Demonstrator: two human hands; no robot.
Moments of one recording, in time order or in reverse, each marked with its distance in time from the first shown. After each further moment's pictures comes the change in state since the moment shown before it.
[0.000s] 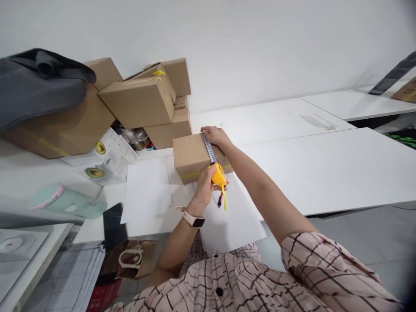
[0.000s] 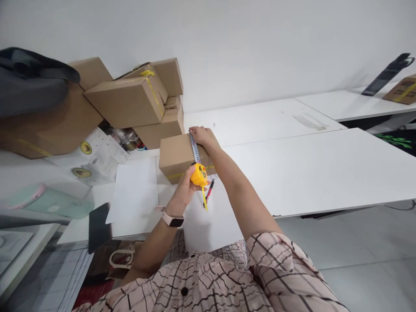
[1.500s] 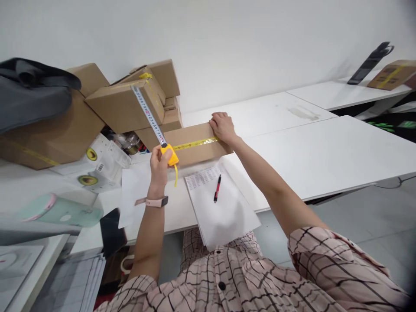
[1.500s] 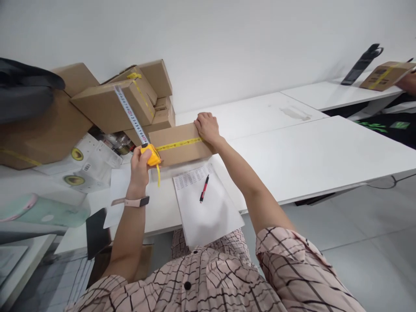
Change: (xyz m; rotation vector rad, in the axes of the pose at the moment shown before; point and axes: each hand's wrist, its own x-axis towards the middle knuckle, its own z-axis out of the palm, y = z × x) left_hand 0.014 0.089 -0.078 0.386 0.227 0.520; right_hand -0.049 0.024 -0.047 -0.107 0.380 -0.046
